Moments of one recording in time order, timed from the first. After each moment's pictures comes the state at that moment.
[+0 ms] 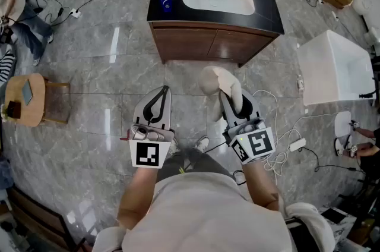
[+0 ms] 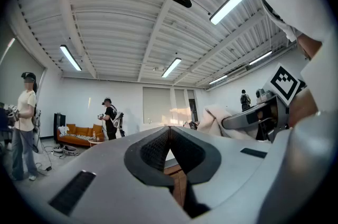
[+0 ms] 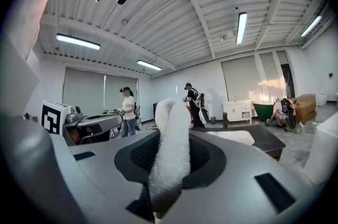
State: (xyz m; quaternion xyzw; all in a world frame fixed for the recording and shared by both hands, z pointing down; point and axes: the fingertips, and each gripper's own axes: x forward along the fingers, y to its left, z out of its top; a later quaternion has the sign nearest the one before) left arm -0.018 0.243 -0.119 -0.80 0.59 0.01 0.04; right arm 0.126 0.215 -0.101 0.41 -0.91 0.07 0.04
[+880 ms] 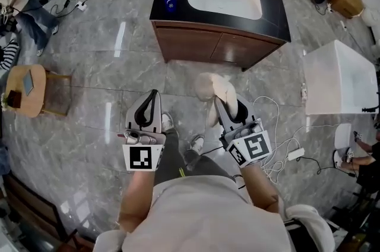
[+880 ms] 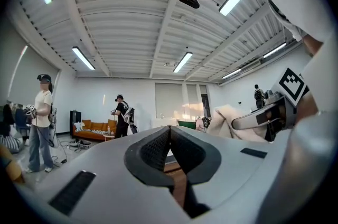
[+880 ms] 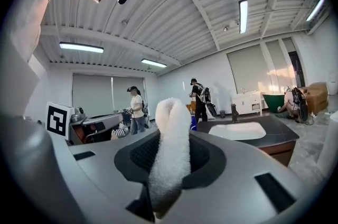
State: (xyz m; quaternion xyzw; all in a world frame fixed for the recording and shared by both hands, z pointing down) left arm -0.037 0.235 -0.097 -0.75 0.66 0.00 0.01; right arm 0.122 0.197 -0.068 0.35 -0.93 0.11 0.04
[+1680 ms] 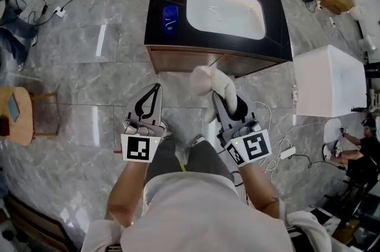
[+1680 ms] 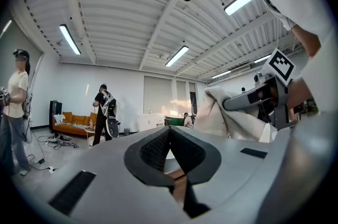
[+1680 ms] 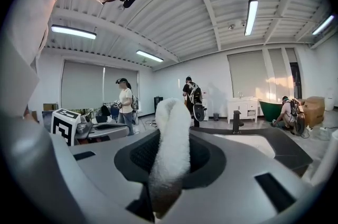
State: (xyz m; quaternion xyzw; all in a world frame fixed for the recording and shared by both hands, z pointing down) left arm -0.138 0.030 -0.048 -0.81 0.59 0.00 -0.01; right arm 0.006 0.014 -0.066 0.38 -0.92 0.08 0.07
